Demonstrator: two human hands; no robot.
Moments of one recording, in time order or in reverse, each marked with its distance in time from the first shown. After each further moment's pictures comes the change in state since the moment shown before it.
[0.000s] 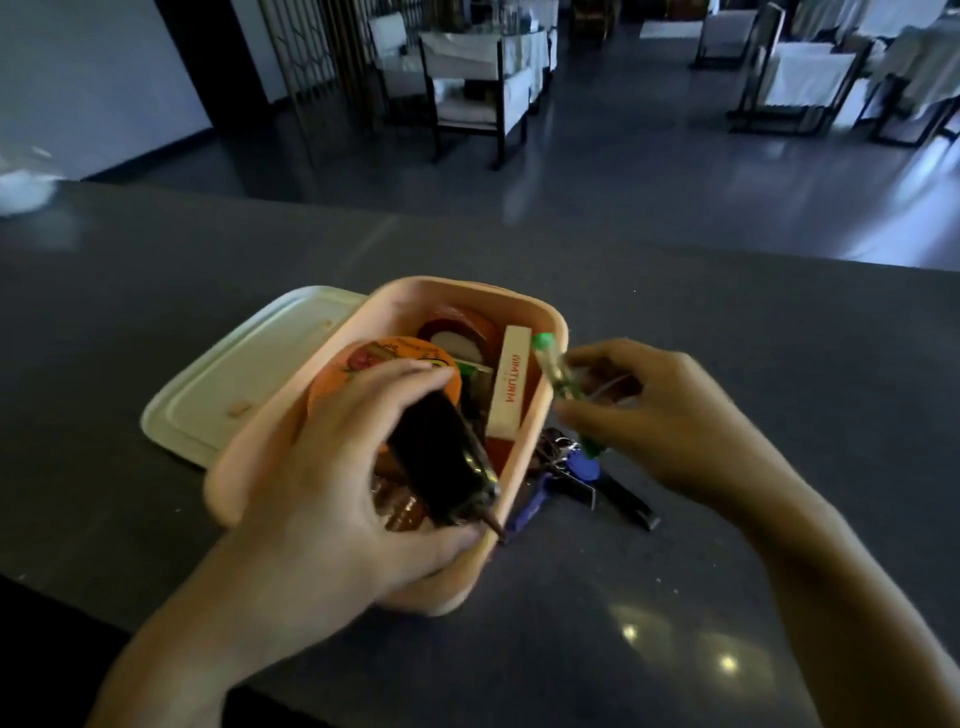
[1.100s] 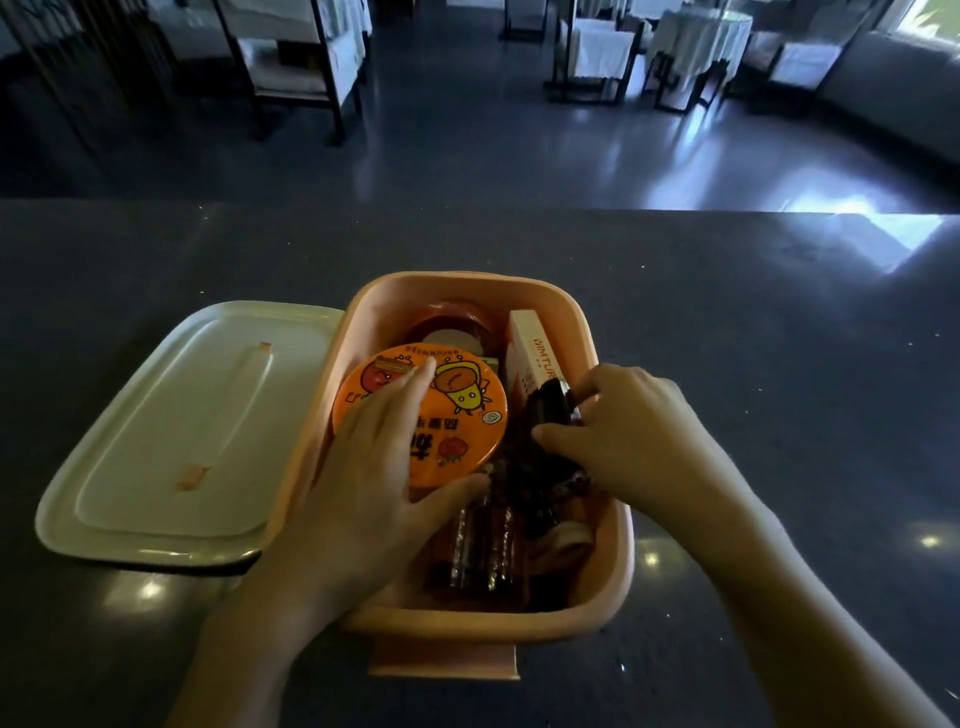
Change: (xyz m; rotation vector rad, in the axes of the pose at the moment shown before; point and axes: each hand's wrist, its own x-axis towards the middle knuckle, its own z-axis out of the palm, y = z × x) left_hand 0.037 -0.116 -0.022 -0.097 -0.309 0.034; right_hand 0.016 -0.056 0.097 -0.333 0.192 0.510
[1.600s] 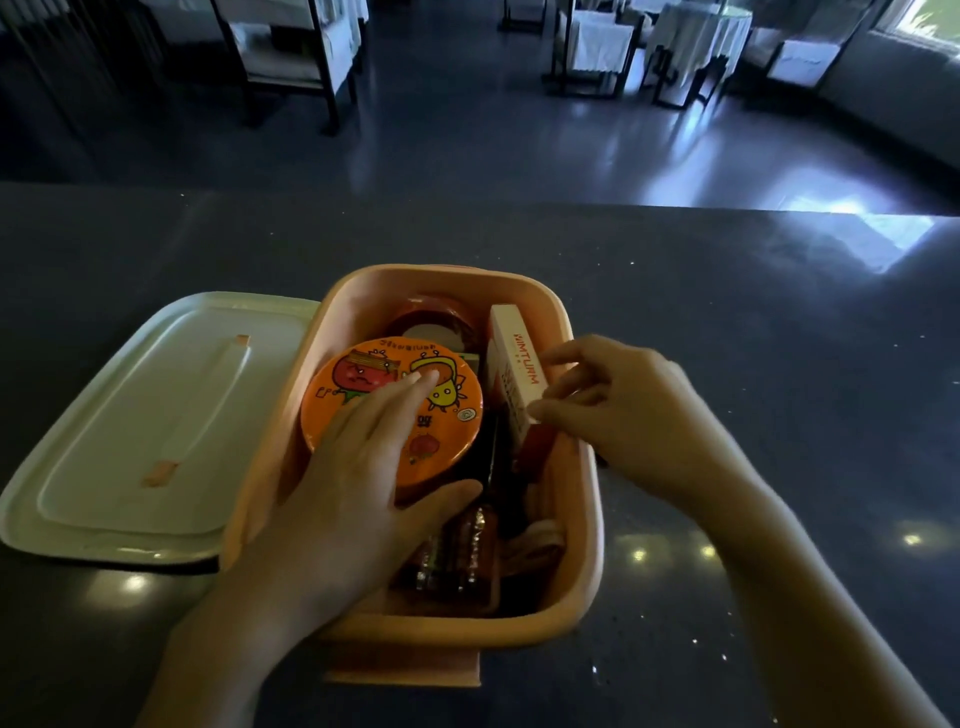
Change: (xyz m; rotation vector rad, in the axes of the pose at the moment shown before) left_hand 0.000 0.006 0.008 0.046 -0.019 0.060; right_hand 0.006 0.020 -0.016 0.165 0.018 -0.210
